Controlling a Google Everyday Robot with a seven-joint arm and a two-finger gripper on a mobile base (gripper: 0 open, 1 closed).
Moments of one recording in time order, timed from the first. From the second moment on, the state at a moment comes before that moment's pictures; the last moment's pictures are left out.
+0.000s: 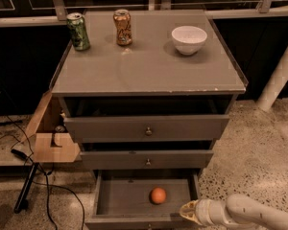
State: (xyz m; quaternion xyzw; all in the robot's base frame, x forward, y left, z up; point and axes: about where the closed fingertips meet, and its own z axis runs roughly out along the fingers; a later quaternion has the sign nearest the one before) arm 0.429 -0.195 0.287 -0.60 0.72 0.16 0.33
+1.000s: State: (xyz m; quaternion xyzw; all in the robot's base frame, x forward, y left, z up) arm 0.494 -0.143 0.249 -0.61 0.69 0.16 0.36
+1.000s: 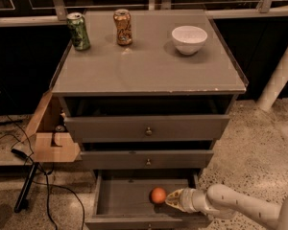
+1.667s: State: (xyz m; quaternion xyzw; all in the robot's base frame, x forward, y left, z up) arm 0.521 -0.125 0.229 -0.60 0.69 0.16 0.37
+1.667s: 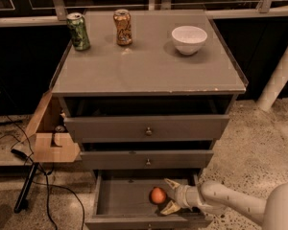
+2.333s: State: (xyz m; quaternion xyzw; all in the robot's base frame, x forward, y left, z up) arm 0.540 -0.112 0.192 -0.58 0.70 0.17 0.37
